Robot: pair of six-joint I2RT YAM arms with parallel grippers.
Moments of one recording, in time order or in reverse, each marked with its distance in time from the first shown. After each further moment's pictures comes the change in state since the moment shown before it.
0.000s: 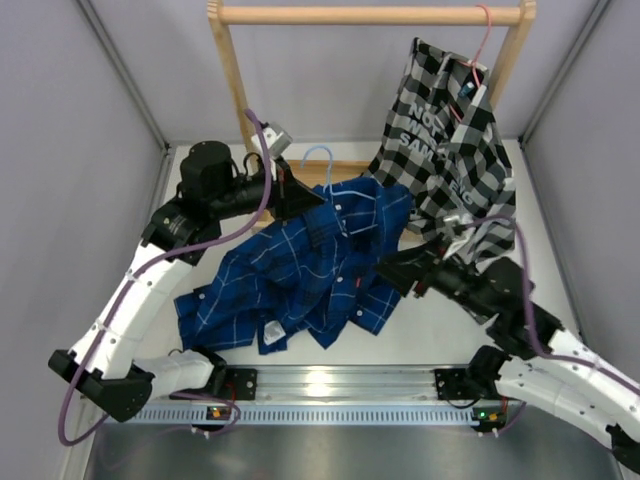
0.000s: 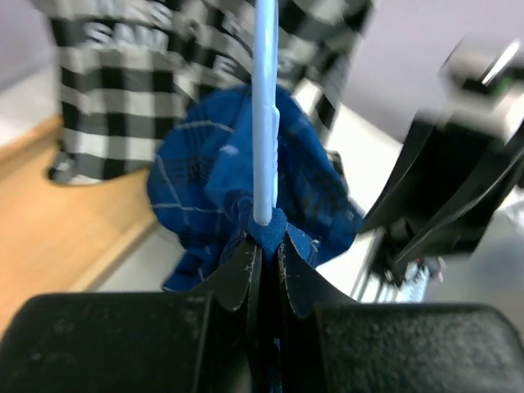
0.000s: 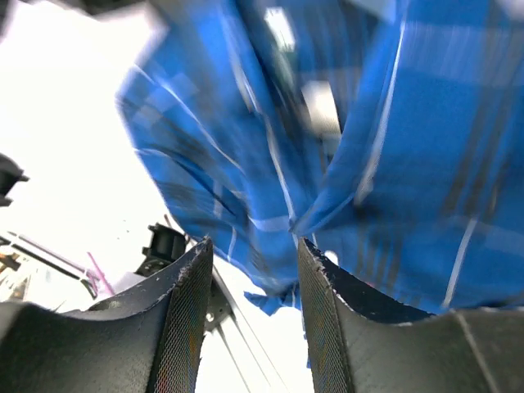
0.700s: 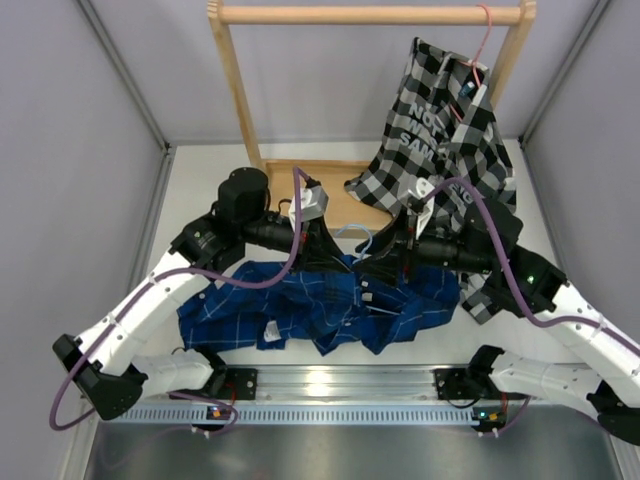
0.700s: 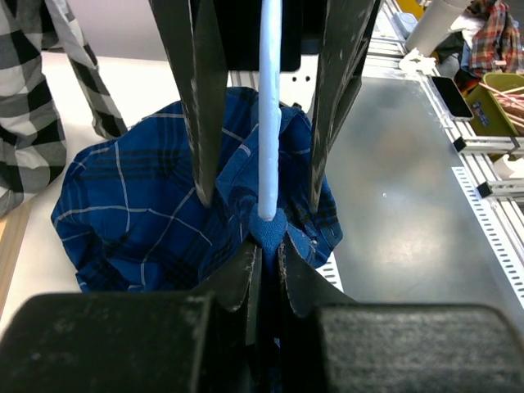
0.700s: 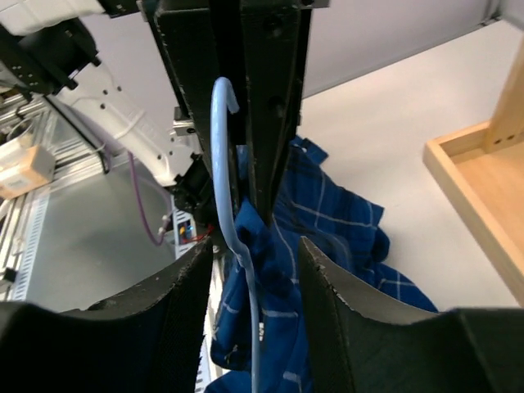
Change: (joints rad) left arm -0.180 -0.032 -0.217 0.092 0.501 0.229; right arm 0.000 0.248 0.545 -0.423 -0.353 -0.382
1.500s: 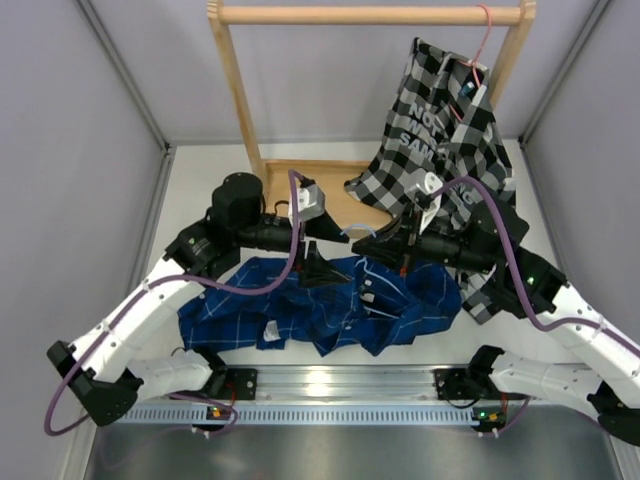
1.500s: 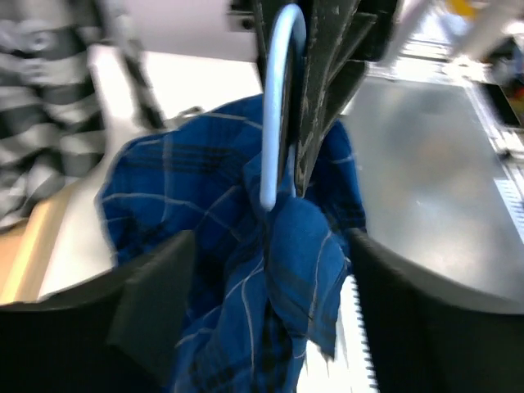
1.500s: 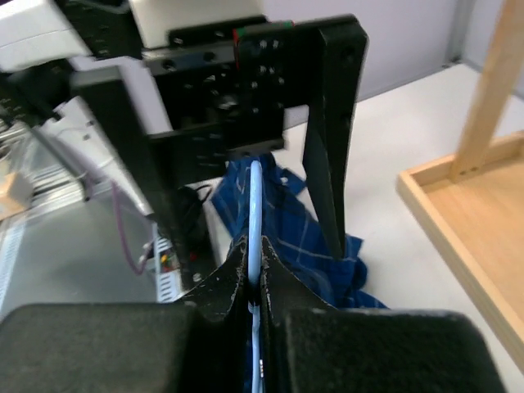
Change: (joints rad) left arm -0.017 -0.019 -0.024 0.015 -0.103 0.021; right arm 0.000 0.015 -0.006 0.094 -0.004 0.002
